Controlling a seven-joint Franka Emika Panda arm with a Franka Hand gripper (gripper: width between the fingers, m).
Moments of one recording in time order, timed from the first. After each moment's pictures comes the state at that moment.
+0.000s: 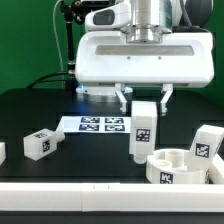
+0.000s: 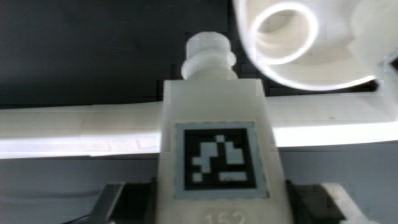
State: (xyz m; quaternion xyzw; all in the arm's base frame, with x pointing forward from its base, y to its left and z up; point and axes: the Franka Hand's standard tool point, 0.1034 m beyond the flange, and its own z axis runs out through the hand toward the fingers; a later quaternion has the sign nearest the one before) arm 0.604 0.030 0.112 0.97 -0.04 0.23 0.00
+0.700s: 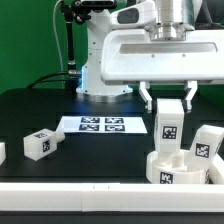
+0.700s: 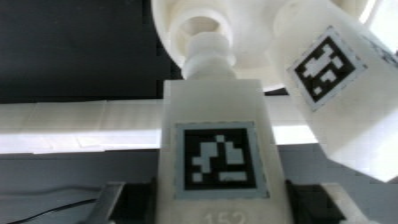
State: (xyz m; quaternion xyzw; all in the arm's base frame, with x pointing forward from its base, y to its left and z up) arm 0.604 0.057 0.111 0.97 -0.03 0.24 0.00
